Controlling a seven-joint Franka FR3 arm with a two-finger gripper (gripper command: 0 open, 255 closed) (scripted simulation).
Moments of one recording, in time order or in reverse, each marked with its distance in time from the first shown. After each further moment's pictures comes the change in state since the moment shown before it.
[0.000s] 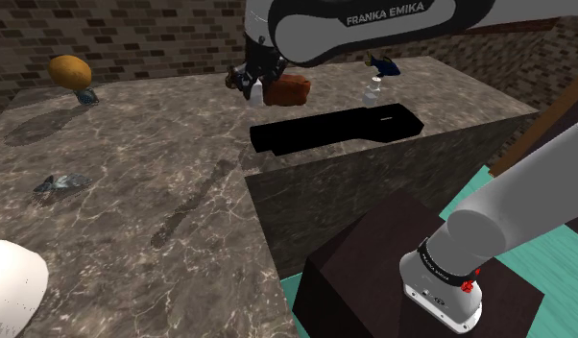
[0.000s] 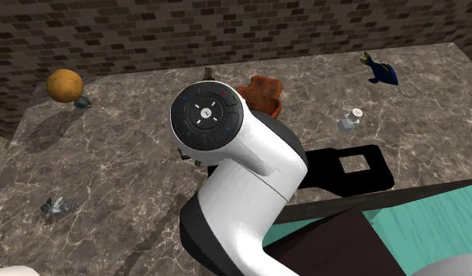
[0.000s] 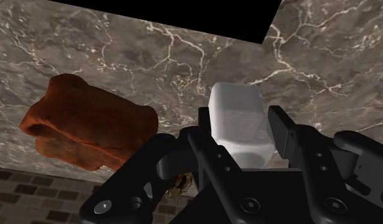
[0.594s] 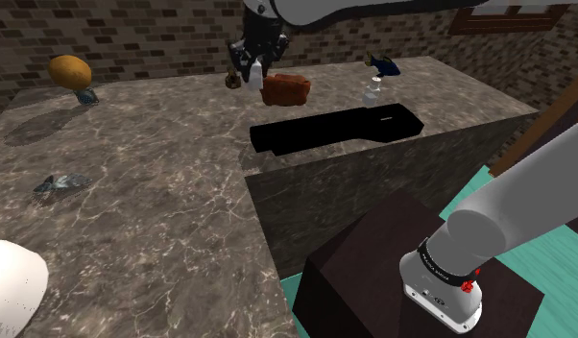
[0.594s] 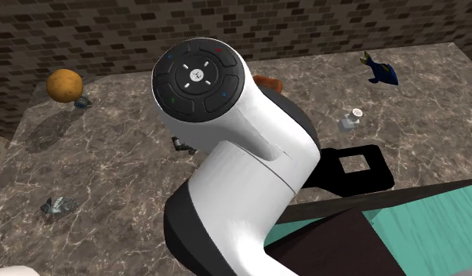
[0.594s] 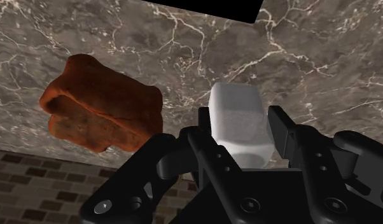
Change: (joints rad) arm 0.000 -0.003 -0.004 0.116 0.013 -0.116 -0.024
